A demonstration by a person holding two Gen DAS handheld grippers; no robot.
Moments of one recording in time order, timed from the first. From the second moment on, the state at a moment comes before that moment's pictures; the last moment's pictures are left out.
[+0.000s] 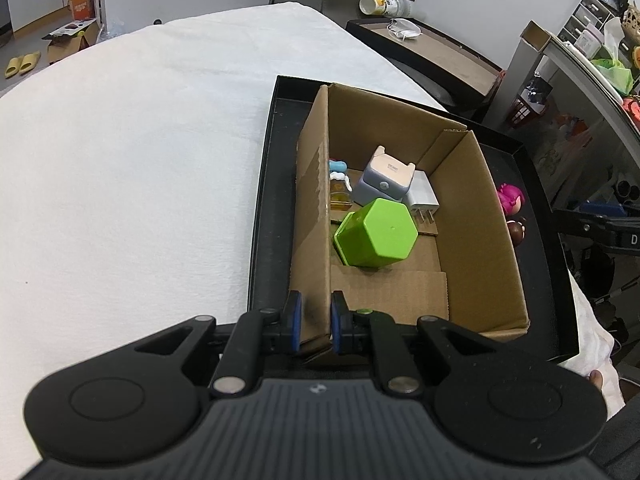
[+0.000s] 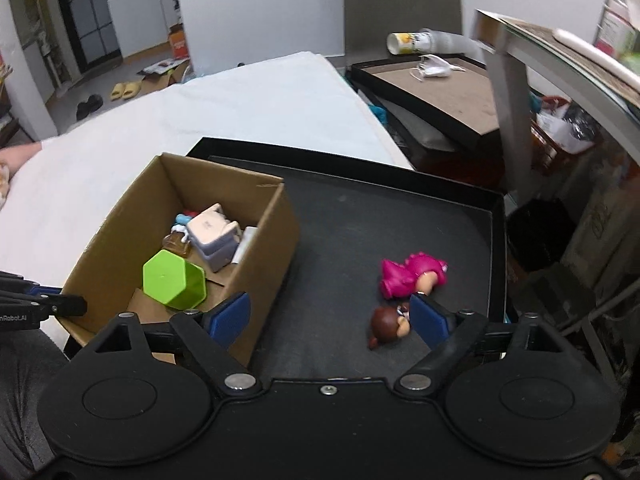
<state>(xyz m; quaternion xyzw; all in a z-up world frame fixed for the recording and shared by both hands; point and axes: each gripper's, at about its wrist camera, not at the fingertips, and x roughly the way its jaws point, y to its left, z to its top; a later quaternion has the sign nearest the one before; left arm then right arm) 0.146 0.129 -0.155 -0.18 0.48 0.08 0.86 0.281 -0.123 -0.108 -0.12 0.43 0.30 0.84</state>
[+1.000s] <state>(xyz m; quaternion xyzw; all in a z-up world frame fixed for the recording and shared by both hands) 0.148 0.130 -0.156 -0.18 0.49 0.08 0.85 0.333 -0.166 -0.148 -0.02 0.50 0.26 0.83</state>
